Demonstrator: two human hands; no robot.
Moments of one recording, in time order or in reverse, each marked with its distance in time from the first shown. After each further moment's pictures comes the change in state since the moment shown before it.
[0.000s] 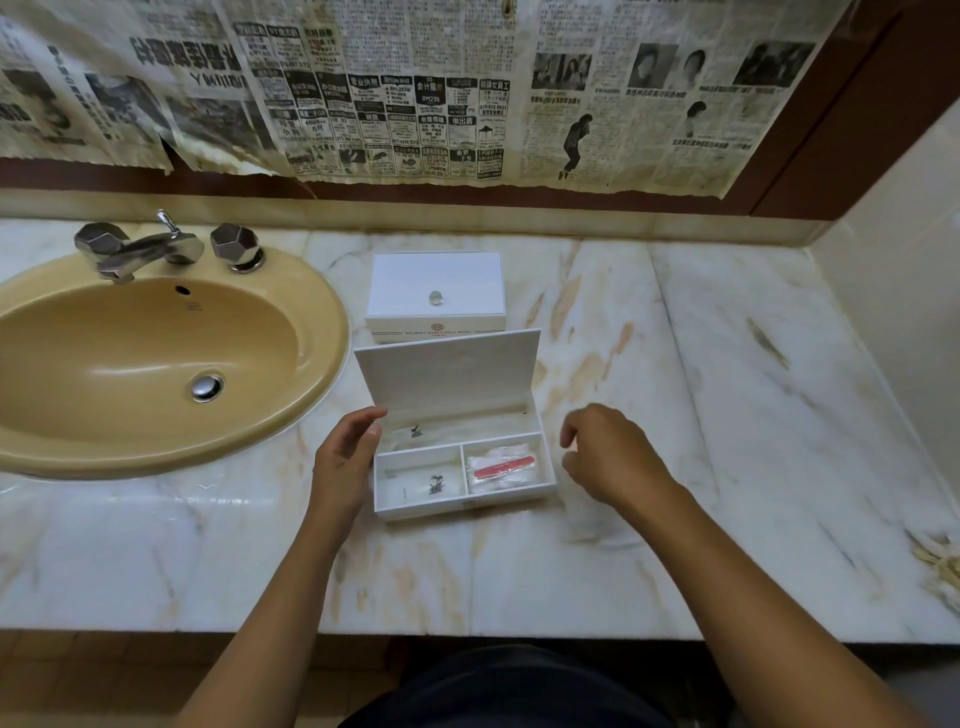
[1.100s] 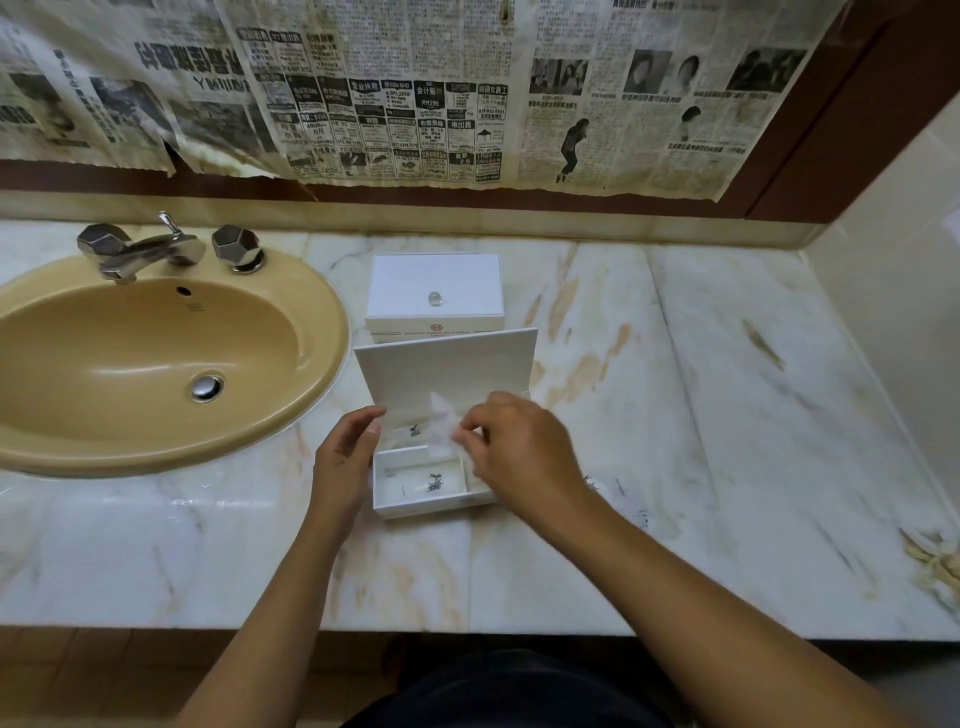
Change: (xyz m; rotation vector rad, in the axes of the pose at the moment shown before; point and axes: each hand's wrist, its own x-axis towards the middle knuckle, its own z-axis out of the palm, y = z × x) left_hand -0.001 0.000 0.002 -0.051 0.019 0.012; right_hand -0.020 -0.076 0.007 0.222 0.223 -0.294
